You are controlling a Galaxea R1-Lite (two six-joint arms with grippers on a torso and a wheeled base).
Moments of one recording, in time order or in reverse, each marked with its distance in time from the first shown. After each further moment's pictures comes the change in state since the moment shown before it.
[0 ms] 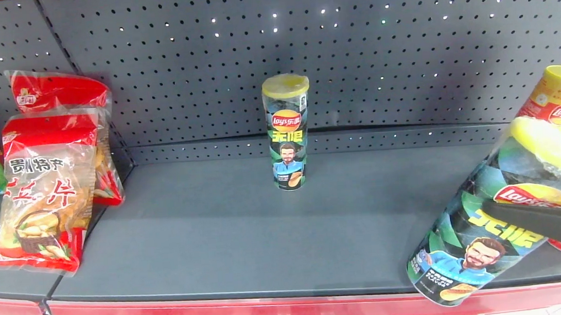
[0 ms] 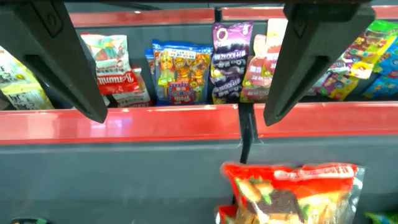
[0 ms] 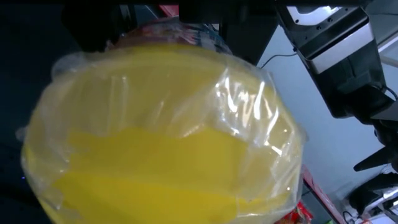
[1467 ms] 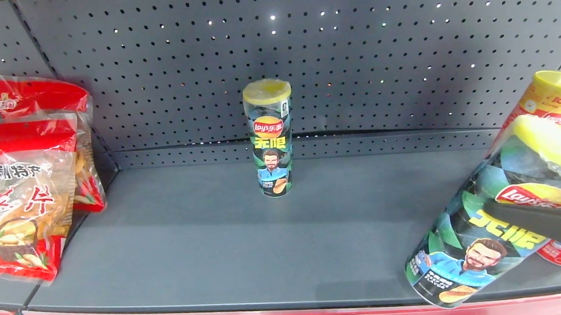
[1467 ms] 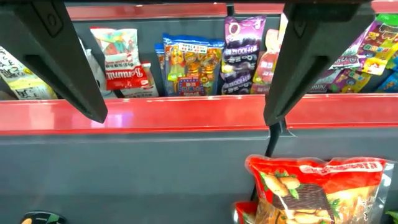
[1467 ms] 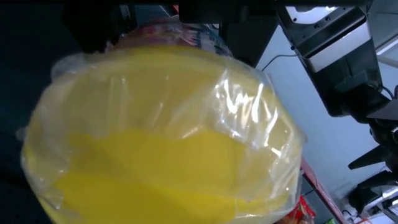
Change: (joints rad) left arm -0.001 0.000 0.000 0.001 0.001 0.000; right arm -0.008 -0.006 0.003 -0.008 0.001 0.009
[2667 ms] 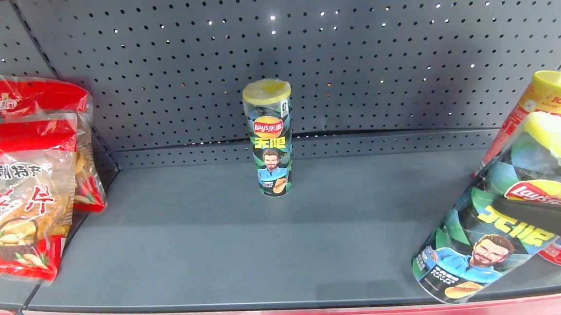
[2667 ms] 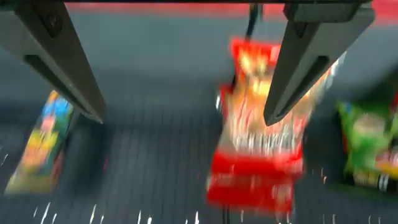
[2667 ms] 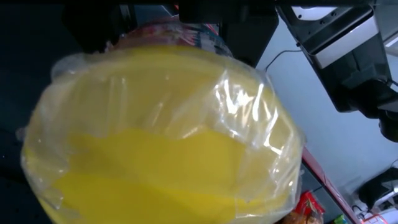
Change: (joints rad) left arm -0.103 0.240 -0.140 -0.463 0.144 -0.026; right arm -0.017 -0.023 0.007 0.004 -0.013 0.001
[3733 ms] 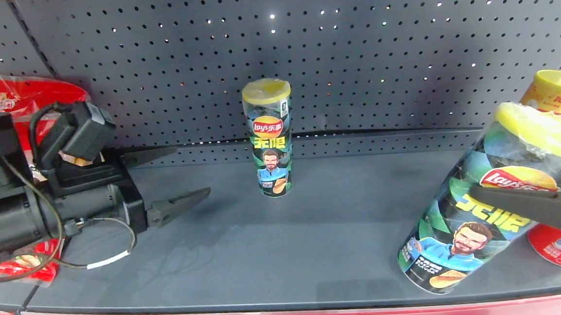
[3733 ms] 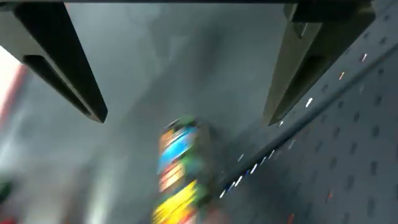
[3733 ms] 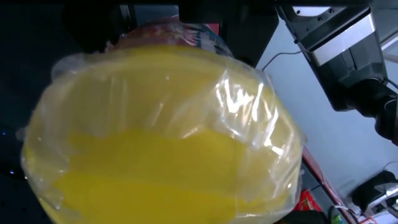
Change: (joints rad) left arm -0.113 1.209 -0.540 -0.110 -0.713 0.347; right arm 0.021 0.079 -0.055 -0.004 0.003 0.002
